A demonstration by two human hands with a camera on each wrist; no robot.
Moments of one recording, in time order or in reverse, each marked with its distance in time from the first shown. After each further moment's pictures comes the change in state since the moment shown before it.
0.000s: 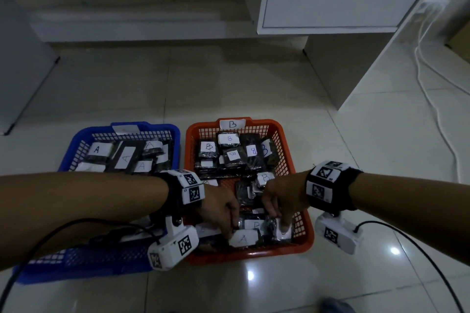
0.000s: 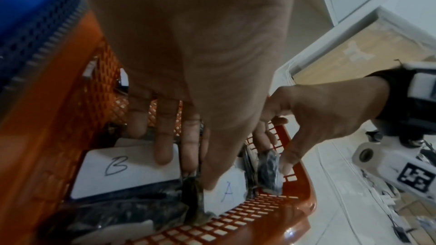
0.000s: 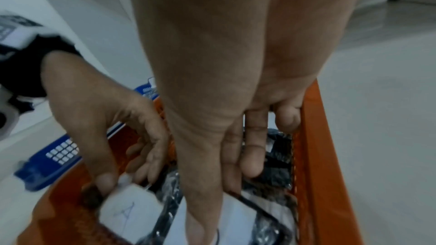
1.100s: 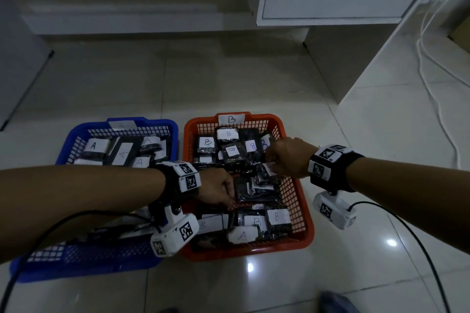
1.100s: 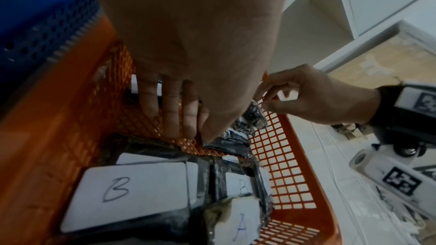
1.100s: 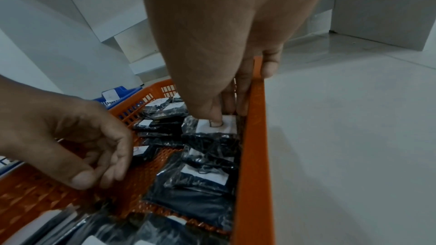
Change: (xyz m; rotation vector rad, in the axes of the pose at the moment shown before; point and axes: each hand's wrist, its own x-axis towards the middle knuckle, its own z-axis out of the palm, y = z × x) left_hand 0.017 -0.016 -0.013 -0.025 0.304 -0.001; right_hand 0.005 0.032 -0.029 -0.147 0.578 0.111
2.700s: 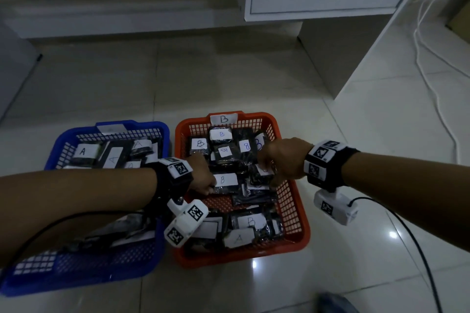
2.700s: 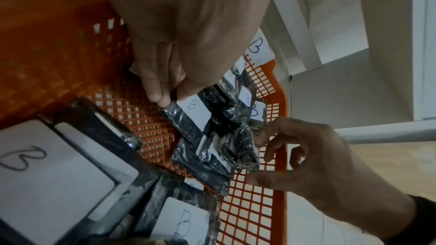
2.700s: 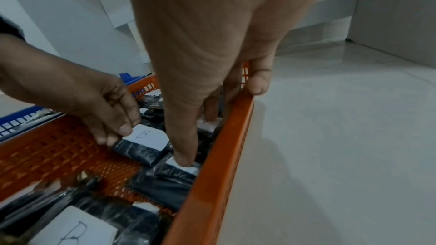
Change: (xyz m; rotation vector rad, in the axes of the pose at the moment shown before) left_hand 0.019 -0.006 -0.012 -0.324 0.260 -0.460; right_hand -0.005 -0.003 -0.011 -0.010 -0.151 -0.031
